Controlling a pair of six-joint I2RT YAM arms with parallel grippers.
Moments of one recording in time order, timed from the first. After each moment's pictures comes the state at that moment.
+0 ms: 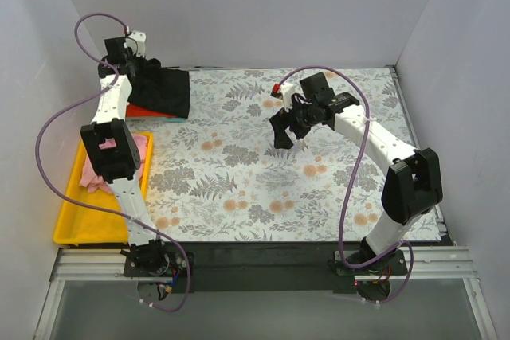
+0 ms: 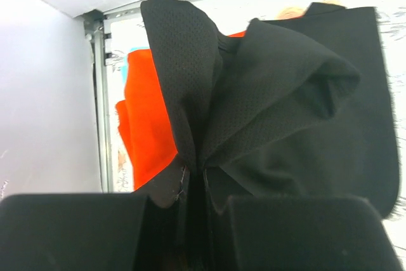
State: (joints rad) left arm 0.18 2.16 2.01 -0.44 0.07 0.33; right arm 0.50 1.68 1.44 -0.69 -0.47 -0.25
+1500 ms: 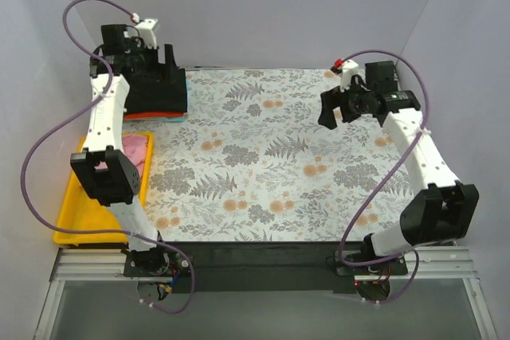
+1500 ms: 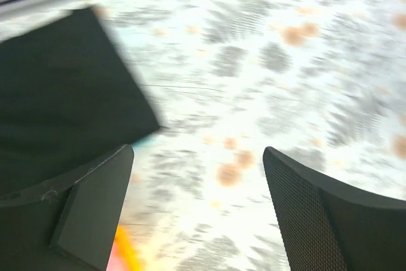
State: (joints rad) left arm 0.12 1.89 2.02 -0.78 0.47 0.16; right arm 0.19 1.48 1.42 -0.75 -0.45 -0.26
